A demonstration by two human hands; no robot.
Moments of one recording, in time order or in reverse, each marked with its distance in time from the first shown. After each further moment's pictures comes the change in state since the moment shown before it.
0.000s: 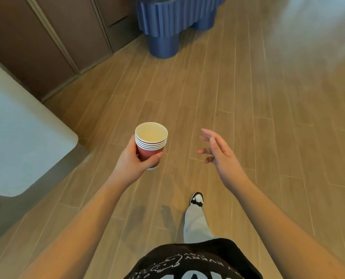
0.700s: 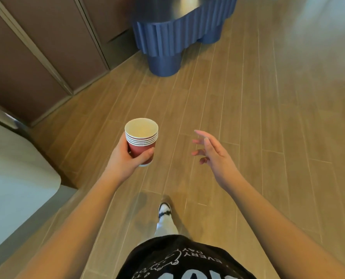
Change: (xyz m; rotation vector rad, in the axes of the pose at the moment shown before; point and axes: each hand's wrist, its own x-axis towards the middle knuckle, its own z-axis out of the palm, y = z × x) left_hand 0.374 0.064 0.024 -0.011 0.062 -0.007; right_hand 0.371 -0.070 -0.071 0.063 -0.106 0.007
